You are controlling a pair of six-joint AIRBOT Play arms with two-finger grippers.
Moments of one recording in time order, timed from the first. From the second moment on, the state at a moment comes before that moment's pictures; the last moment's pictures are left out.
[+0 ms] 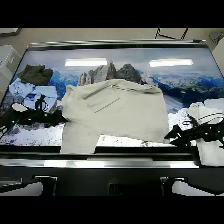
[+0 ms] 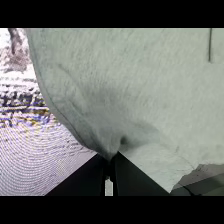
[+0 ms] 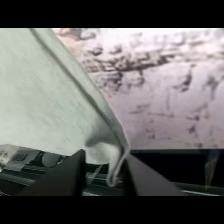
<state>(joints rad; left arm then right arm) 0.19 -1.41 0.89 0.83 -1.08 -1.31 -0.54 -1.43 0.76 -1.05 1.32 1.42</state>
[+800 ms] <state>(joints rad) 0.19 -1.07 1.73 0.84 -0.97 -1.31 -0.54 -1.19 1.82 -0.84 1.31 1.32</state>
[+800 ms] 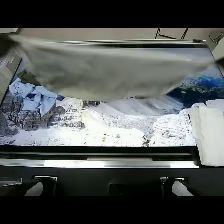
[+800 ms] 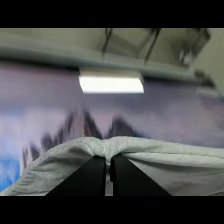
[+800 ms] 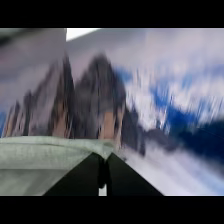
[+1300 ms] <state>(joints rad) 0.19 -0.76 2.00 0.91 -0.90 -1.36 -0.54 -0.81 2.12 -1.02 1.17 1.46</state>
